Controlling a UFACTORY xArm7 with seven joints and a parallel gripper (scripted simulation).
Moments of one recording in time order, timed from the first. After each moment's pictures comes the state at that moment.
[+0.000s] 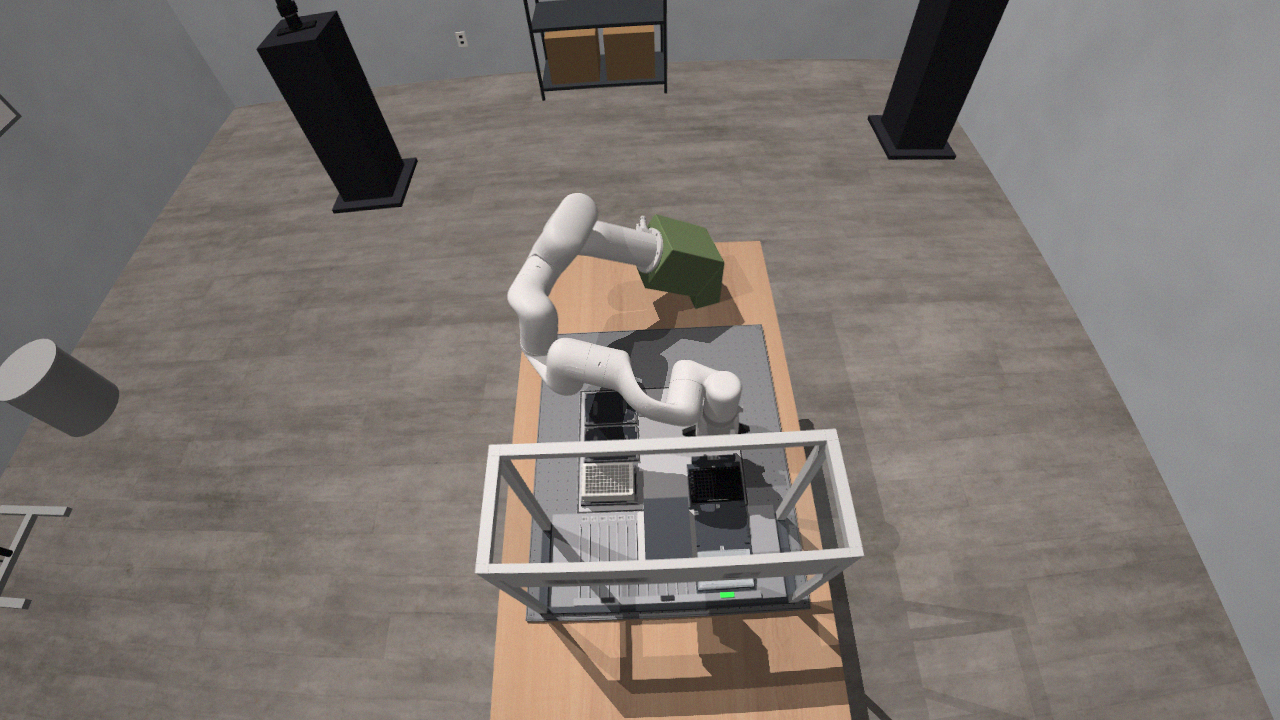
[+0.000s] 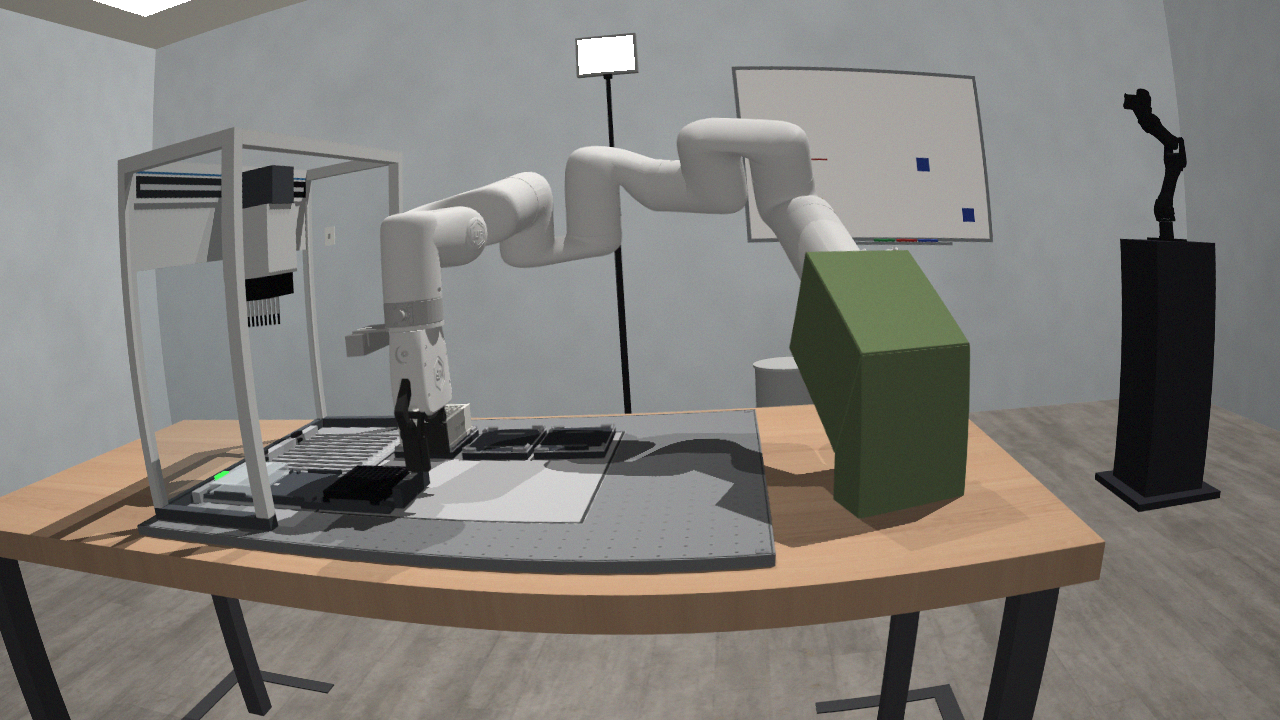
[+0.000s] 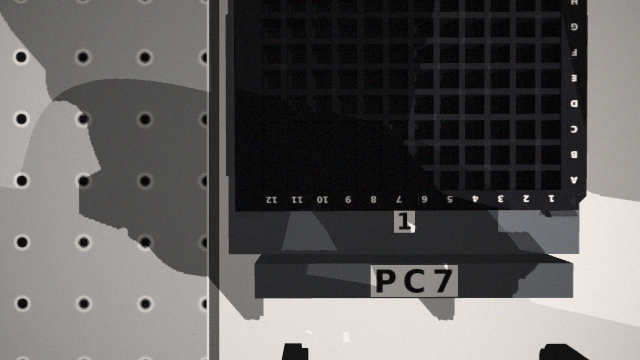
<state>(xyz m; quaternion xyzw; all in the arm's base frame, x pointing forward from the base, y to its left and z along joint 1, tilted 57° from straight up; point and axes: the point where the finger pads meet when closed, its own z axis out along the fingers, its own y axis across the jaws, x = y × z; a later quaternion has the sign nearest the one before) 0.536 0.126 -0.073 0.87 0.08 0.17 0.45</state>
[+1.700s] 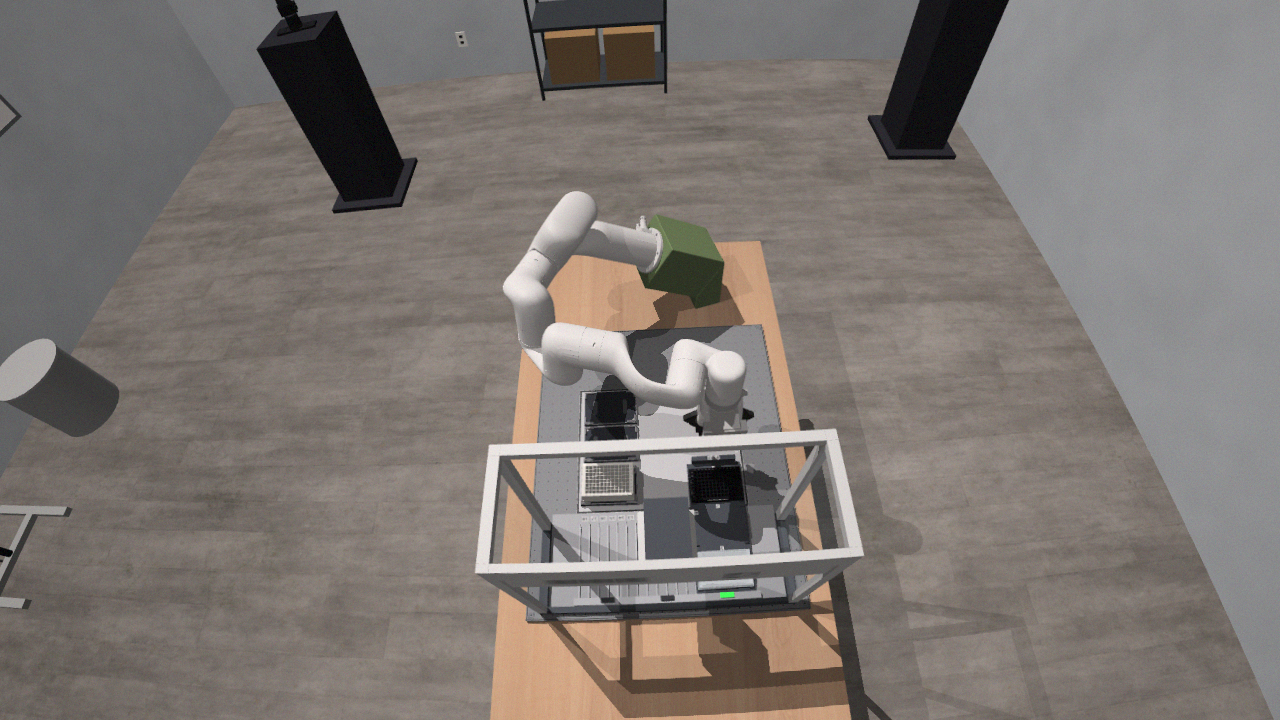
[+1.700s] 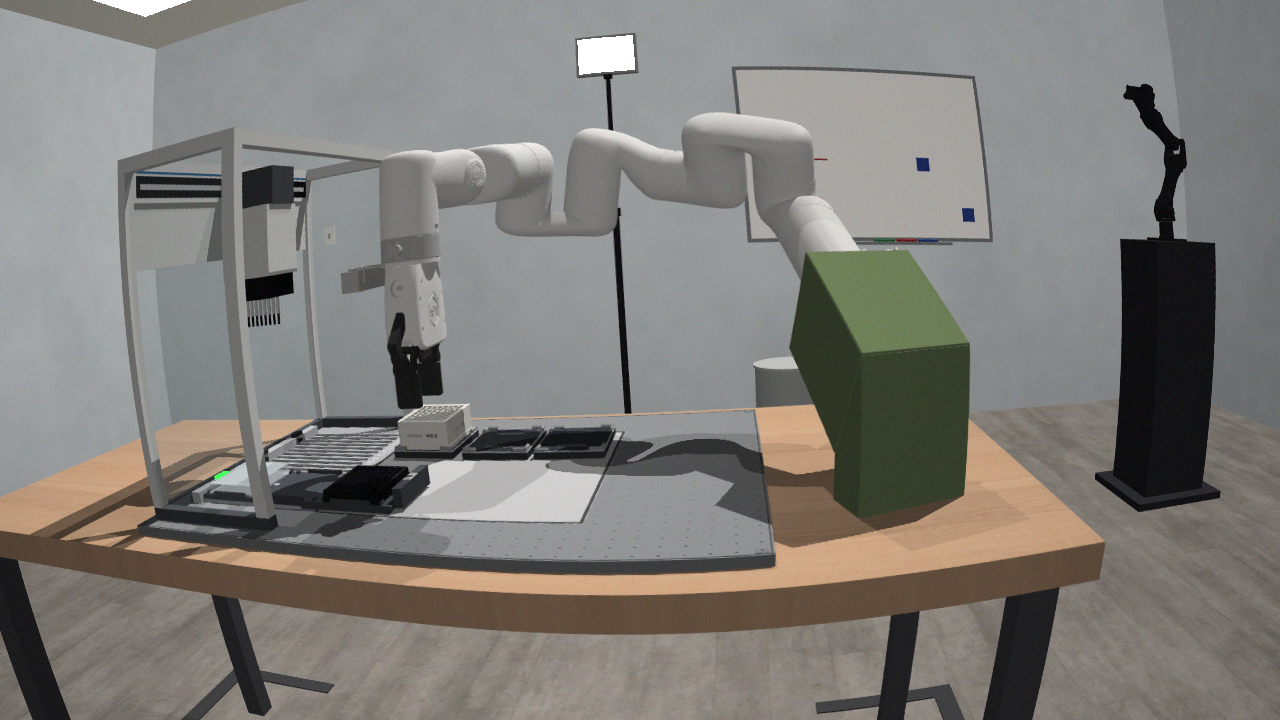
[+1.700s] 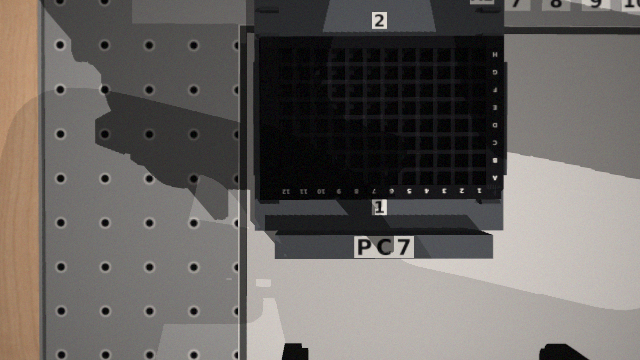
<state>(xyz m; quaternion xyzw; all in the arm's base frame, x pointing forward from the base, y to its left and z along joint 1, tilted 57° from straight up) 0.508 0.182 -0.033 0.87 0.08 0.17 0.45</state>
